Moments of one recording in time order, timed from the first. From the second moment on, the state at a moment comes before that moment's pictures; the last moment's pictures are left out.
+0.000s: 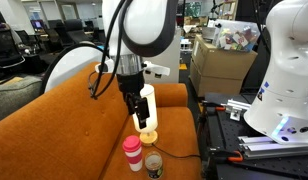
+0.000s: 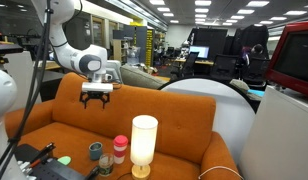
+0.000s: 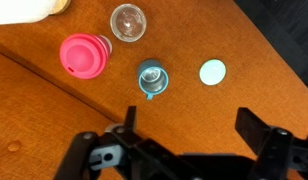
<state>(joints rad) 0.20 0.18 0.05 -2.49 0.23 2.63 -0.76</state>
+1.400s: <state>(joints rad) 0.09 0.71 0.20 -2.19 0.02 2.78 -0.65</state>
